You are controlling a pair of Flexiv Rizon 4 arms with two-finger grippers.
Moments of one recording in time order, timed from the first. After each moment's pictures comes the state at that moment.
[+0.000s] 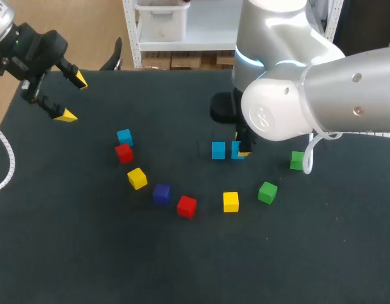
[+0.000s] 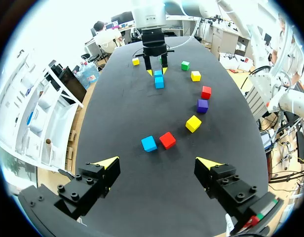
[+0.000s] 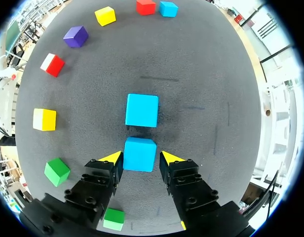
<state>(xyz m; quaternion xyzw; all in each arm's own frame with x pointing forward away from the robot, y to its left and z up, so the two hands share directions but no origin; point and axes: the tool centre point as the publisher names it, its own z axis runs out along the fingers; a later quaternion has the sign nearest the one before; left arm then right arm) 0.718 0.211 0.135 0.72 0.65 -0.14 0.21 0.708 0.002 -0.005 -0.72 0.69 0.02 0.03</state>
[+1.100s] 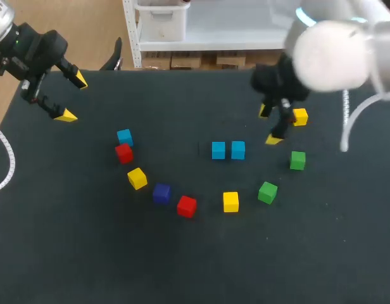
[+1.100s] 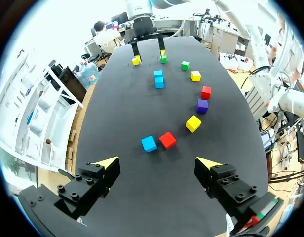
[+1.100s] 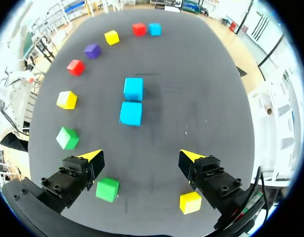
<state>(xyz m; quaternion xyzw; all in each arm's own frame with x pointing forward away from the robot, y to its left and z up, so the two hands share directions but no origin) 0.718 0.211 0.135 0.72 0.65 -0.14 0.21 0.725 -0.064 0.041 -0.70 0.70 0.13 0.09</state>
